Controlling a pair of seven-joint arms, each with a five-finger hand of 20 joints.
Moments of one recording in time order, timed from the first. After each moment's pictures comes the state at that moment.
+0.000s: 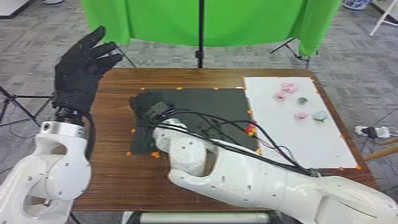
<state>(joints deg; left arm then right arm) 103.8 -55.0 -89.6 -122.5 45.9 11.1 13.6 -48.7 -79.0 15.7 -87.9 -136.2 -1.7 34.2</state>
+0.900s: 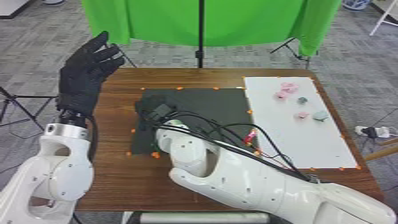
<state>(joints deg) 103.7 -56.0 -89.0 -121.4 46.1 10.4 13.4 -51.4 -79.6 18.9 -87.0 -138.9 -6.1 33.2</state>
